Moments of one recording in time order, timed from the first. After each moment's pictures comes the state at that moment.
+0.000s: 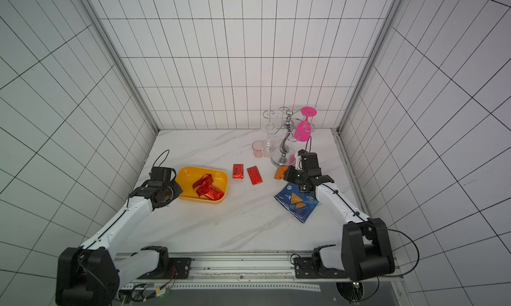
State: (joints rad) left arm -0.05 1.14 0.70 -0.60 -0.13 -0.72; right arm 0.27 1.33 0.79 -0.20 -0.32 0.54
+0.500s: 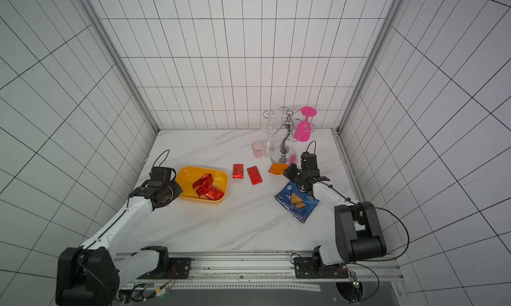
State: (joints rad) left arm -0.05 1.14 0.70 -0.60 -0.13 -0.72; right arm 0.26 1.46 0.75 -0.01 -0.33 0.73
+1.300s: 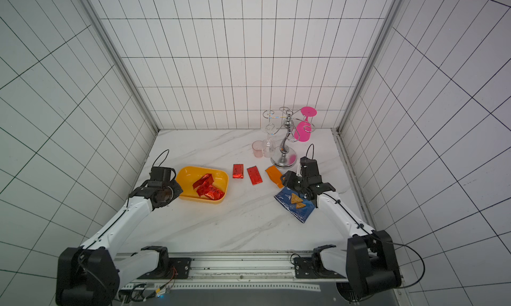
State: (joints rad) left arm -0.05 1.14 0.70 -0.59 -0.11 -0.71; right arm 0.38 1.20 0.73 -0.27 -0.29 0.58
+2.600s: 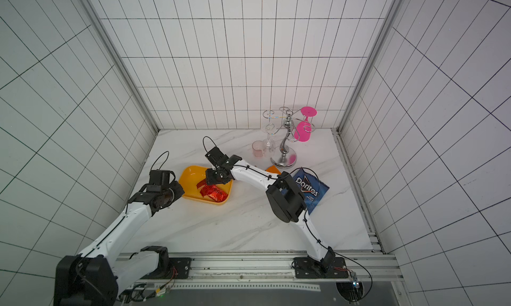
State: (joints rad) left arm -0.05 1.07 0.64 -0.51 -0.03 -0.68; right arm 1.00 2.27 1.94 -0.65 -0.18 0.61
